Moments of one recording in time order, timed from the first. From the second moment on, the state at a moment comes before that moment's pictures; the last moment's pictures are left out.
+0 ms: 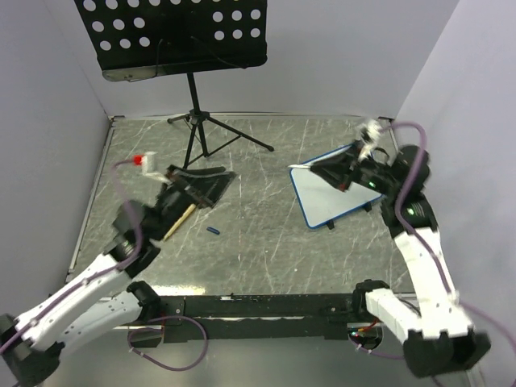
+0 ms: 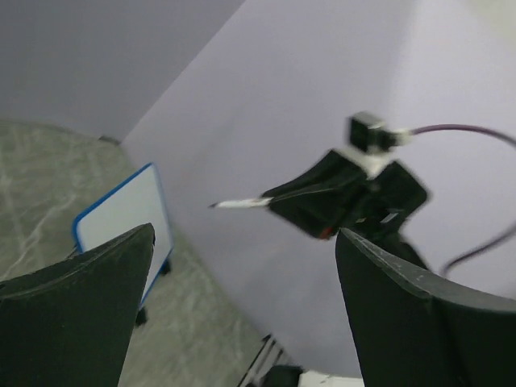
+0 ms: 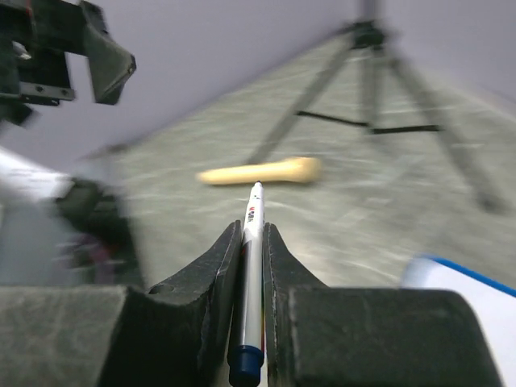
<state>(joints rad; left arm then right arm) -0.79 0.70 0.68 0.45 -0.07 -0.86 0.15 0.96 1.06 -0.13 -0.95 0.22</state>
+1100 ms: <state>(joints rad) -0.76 2.09 1.03 1.10 0.39 -0.75 -0.21 0.76 0.78 -0.20 -1.01 0.00</state>
